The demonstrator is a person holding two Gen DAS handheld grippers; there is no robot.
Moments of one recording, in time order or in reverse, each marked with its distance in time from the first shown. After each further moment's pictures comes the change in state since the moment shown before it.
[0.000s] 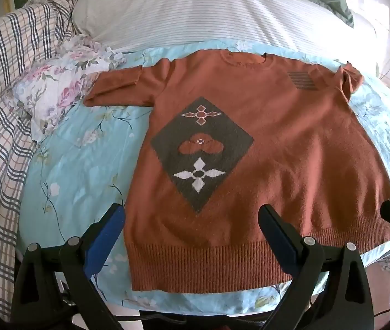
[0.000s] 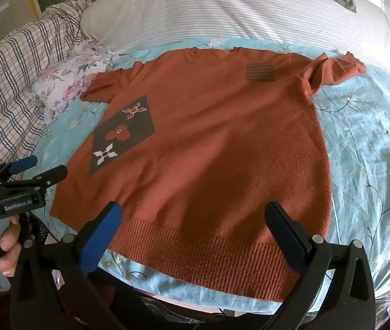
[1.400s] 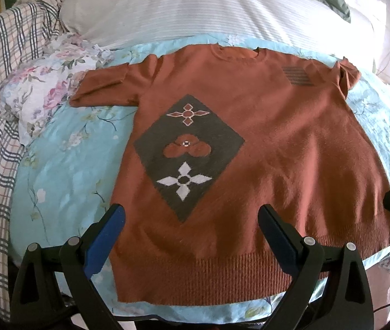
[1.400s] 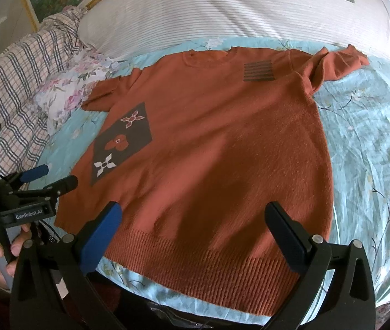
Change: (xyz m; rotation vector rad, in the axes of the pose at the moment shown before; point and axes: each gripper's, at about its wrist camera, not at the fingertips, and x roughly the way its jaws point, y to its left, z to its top) left arm 0.022 -0.012 0.013 0.010 0.020 -0.041; right arm 0.007 -0.016 0.009 0.056 -0.008 0.046
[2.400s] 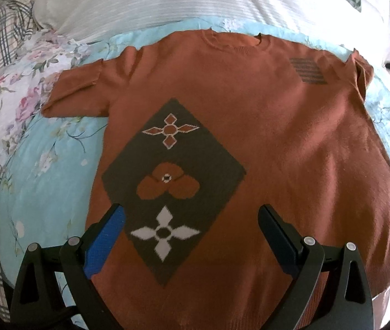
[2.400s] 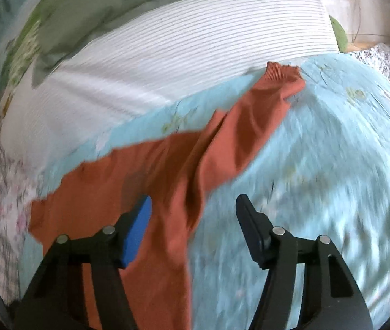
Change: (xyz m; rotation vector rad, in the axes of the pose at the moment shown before) left arm 0.078 -0.021 0.065 0.020 0.112 -0.016; right arm 0.024 -0.241 0.203 0.355 -0.213 -0.179
